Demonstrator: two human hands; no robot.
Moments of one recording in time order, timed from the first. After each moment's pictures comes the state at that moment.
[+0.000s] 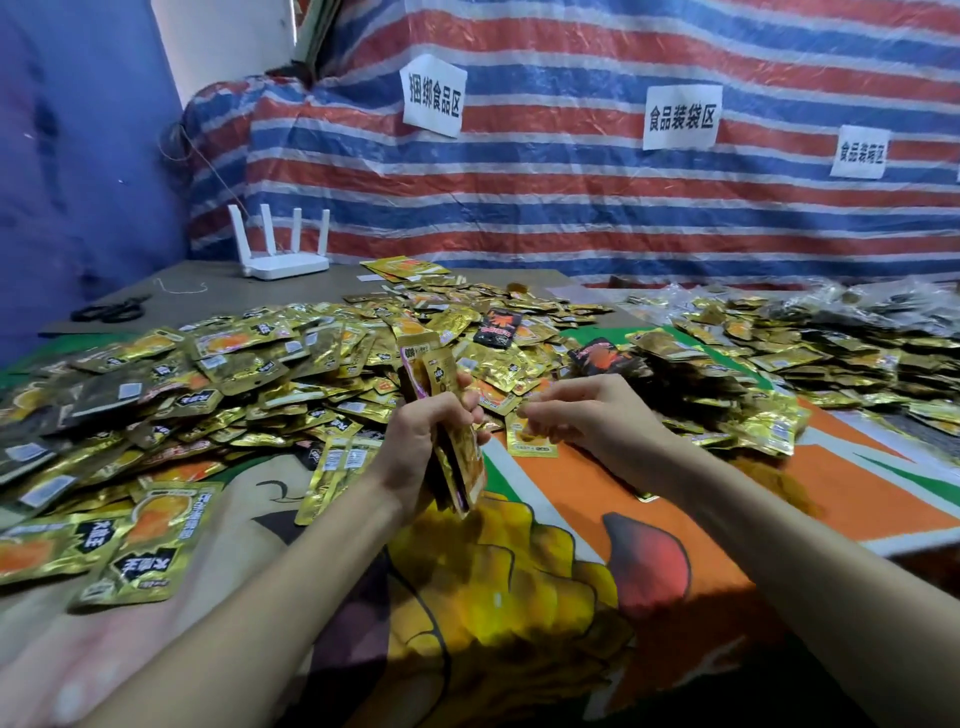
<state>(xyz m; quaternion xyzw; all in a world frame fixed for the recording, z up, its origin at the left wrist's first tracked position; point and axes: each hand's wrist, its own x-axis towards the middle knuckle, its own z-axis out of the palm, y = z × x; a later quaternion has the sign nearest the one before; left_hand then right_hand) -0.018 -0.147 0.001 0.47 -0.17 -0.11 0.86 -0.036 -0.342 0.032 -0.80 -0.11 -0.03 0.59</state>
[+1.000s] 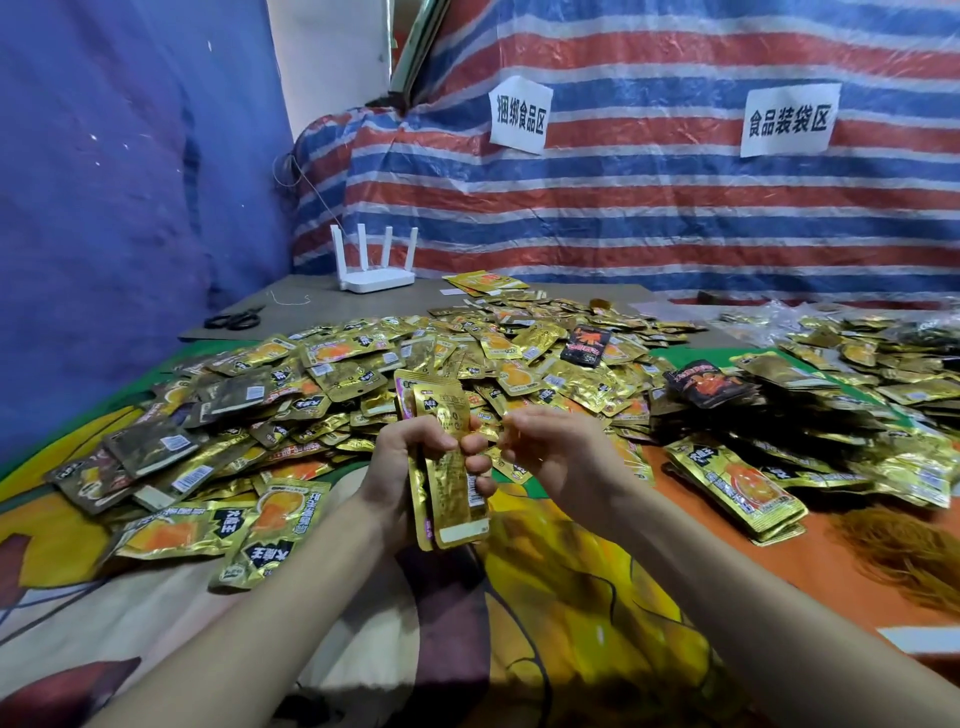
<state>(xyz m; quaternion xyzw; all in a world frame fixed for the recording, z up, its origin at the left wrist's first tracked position) -0.010 -0.059 -0.011 0.35 -0.13 -0.24 0.90 -0.005 -0.231 -0.001 -0.58 -0.12 0.07 0.80</state>
